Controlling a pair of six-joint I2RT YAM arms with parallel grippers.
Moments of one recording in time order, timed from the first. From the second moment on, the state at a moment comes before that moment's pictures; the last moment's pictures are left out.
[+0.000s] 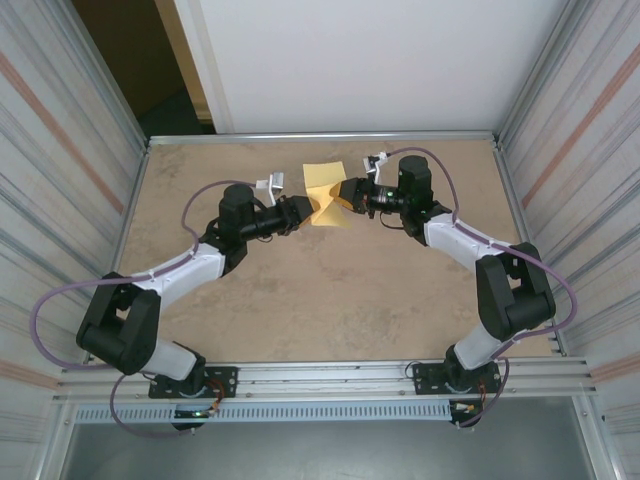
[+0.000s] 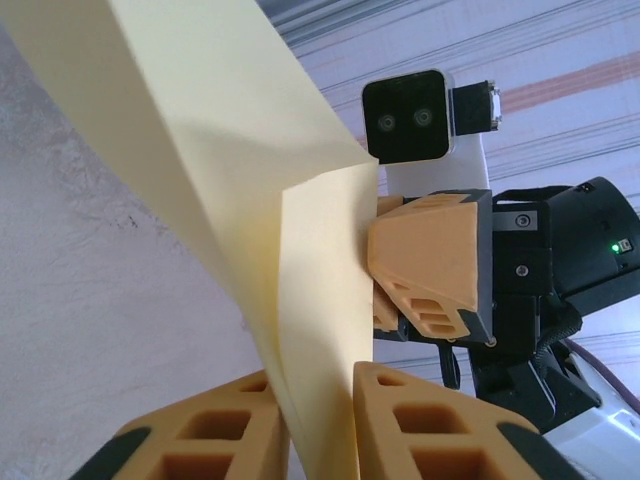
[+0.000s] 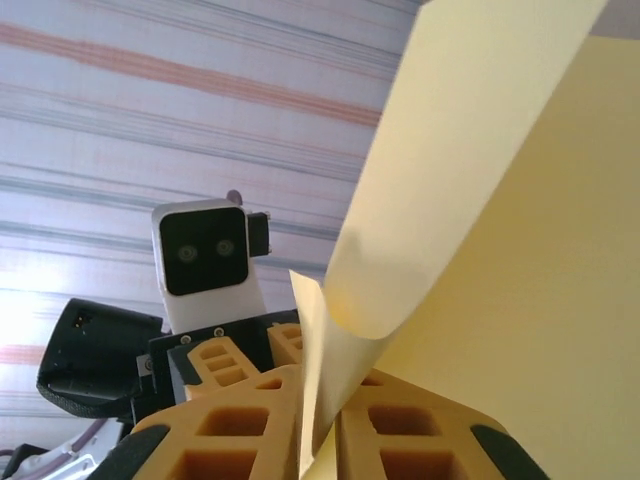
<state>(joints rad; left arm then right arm) -0.49 1.44 0.81 0.44 0.63 -1.10 0.37 1.61 1.01 0.37 -0.89 1.13</state>
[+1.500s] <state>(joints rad) -0.82 2.13 1.89 -1.32 -0.64 -0.47 0.13 1.35 0.90 -0.30 -0.34 0.83</state>
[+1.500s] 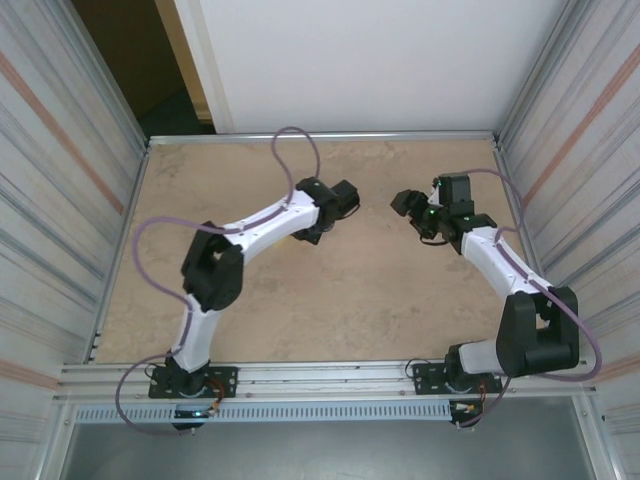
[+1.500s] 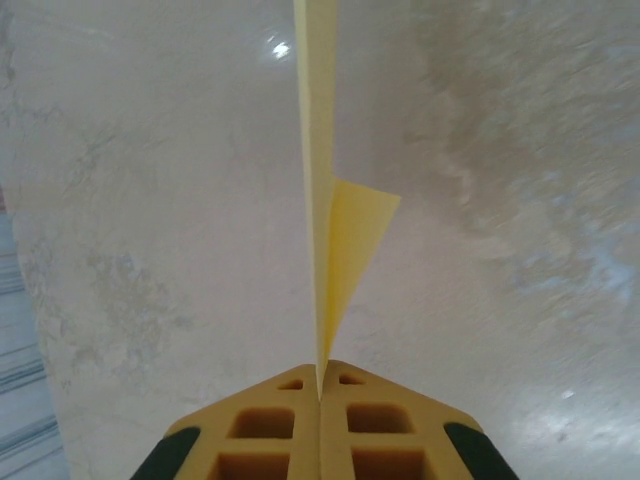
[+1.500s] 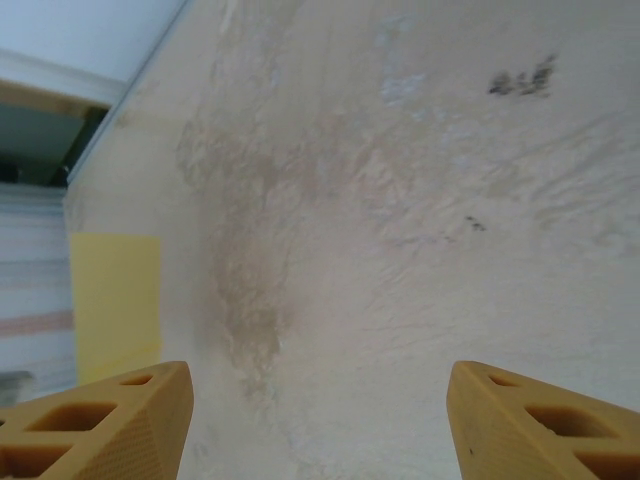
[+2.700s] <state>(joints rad) -0.42 2.00 1.38 -0.50 0.41 -0.59 0.62 1.93 1.23 -0.29 -0.52 0.80</state>
